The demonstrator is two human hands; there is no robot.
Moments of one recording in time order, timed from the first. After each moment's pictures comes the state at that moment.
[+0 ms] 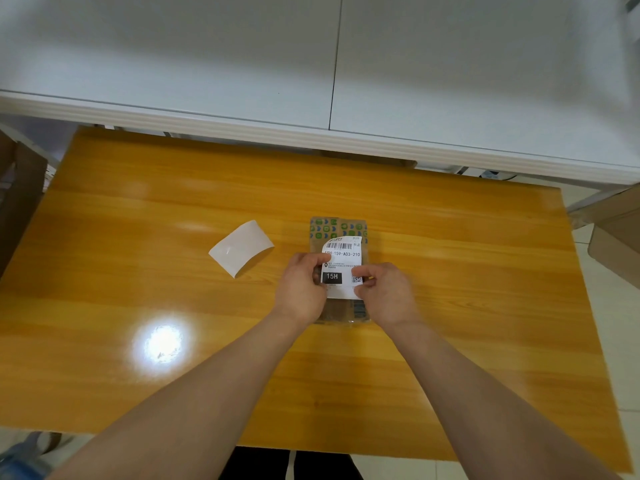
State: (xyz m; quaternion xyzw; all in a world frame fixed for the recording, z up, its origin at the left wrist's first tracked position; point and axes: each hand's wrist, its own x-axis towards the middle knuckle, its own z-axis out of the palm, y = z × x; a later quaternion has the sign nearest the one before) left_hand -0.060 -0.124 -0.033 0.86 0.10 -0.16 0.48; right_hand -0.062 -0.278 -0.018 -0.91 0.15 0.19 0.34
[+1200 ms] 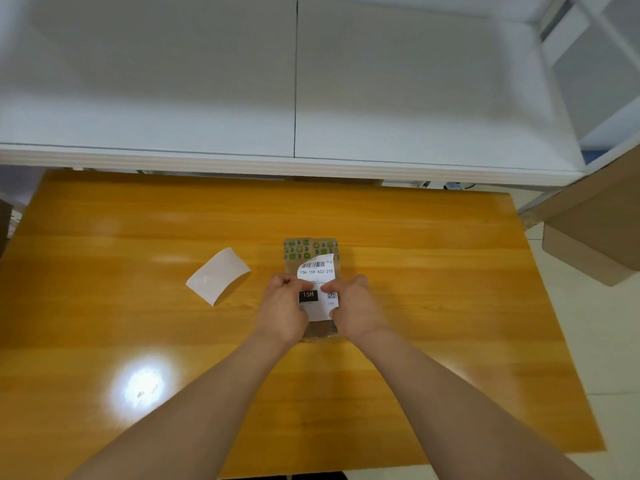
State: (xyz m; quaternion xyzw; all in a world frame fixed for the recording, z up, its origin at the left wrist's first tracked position) left_hand -0.061 -0.126 -0.031 0.91 0.01 -0.19 0.37; right_hand -0.066 -0.269 -0.006 -0.92 0.12 0.26 0.26
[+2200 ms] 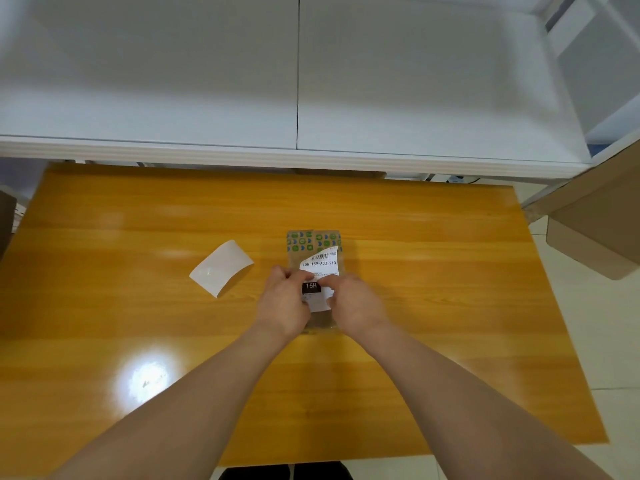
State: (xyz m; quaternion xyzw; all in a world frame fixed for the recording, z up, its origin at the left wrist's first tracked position) left_hand -0.064 -0.123 -0.020 0.93 0.00 -0.20 0.31; right_hand -0.070 -0.262 -0.006 -0.95 0.03 0.24 0.19
